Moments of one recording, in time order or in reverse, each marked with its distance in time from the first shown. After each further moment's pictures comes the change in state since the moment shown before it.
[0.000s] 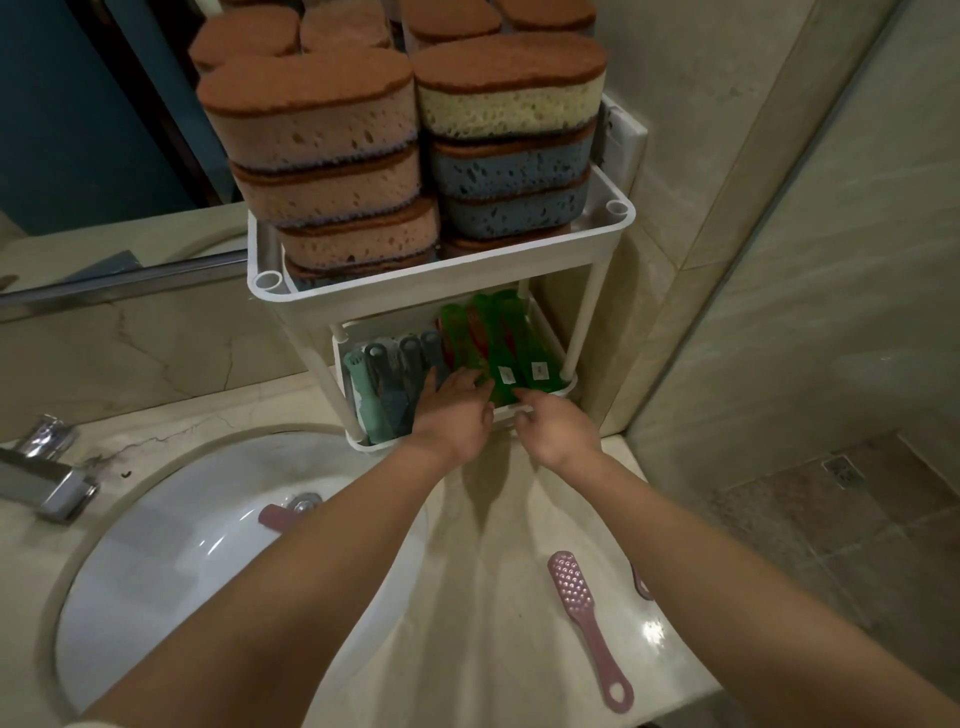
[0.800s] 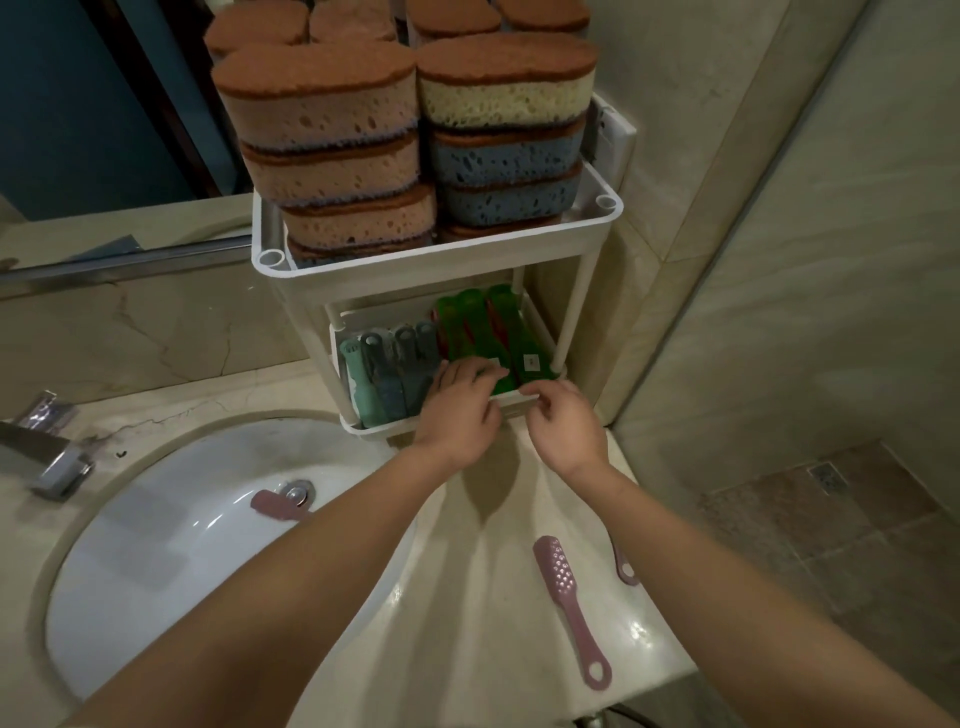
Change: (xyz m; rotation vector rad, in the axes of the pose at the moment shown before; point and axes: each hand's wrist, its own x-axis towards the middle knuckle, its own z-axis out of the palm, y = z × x) left_hand -0.023 0.021 0.004 -0.255 0.234 0.022; right_hand -0.032 0.012 -0.008 0.286 0.239 -0.041
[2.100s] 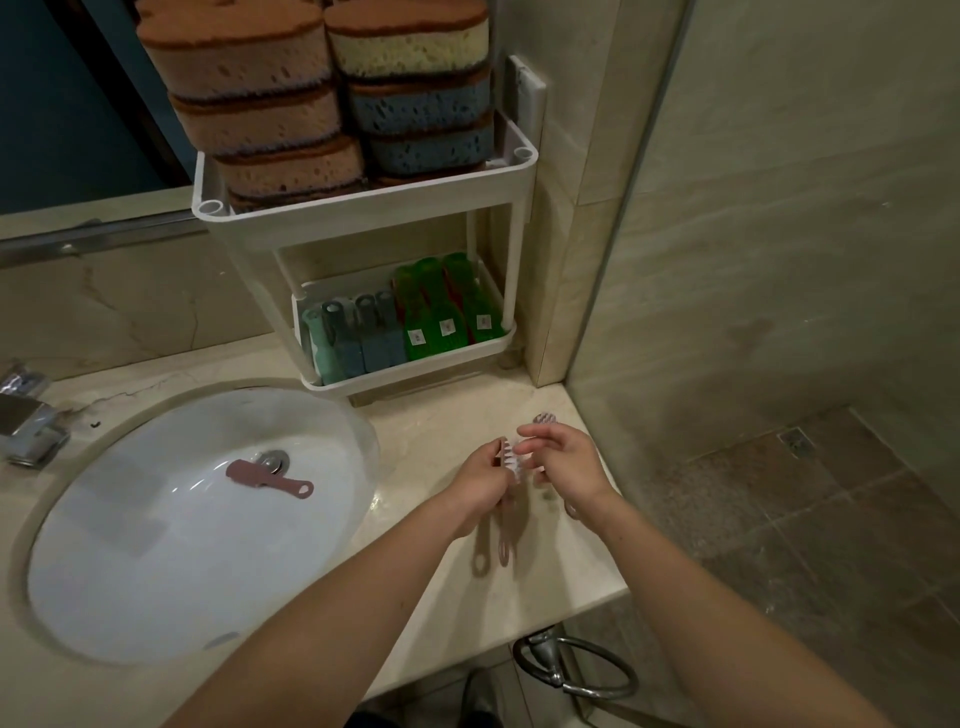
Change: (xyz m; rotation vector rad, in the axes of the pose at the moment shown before) left_hand -0.091 0.088 0.073 -1.048 -0.417 -0.604; right_hand -0.092 0.072 -0.018 0.636 -0.161 0.431
